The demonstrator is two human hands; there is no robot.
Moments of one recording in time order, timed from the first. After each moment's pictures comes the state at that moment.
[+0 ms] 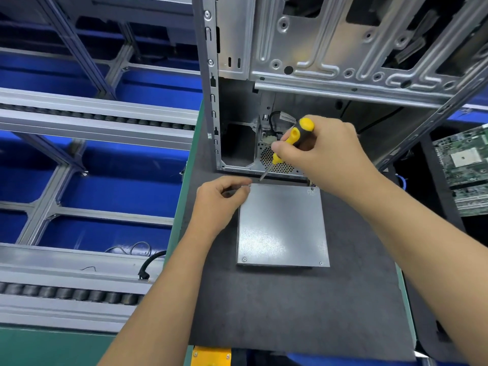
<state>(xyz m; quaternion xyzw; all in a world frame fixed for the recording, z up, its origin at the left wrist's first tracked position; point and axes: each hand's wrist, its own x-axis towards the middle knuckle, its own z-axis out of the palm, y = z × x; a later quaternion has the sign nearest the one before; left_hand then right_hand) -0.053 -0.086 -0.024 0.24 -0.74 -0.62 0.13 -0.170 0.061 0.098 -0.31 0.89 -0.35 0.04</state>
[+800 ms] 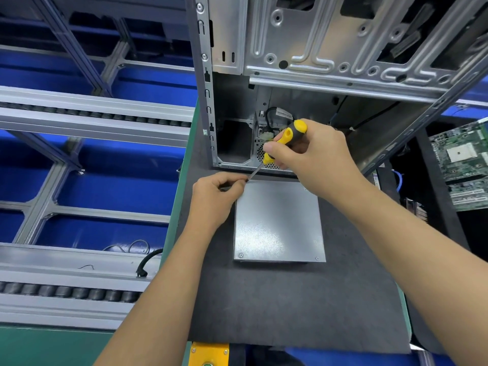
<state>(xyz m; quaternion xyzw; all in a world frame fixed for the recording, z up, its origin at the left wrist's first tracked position) -0.057 -0.086 -0.029 0.25 -0.75 -0.59 0.15 -0.161 0.061 0.086 -0.26 0.86 -0.43 0.09</state>
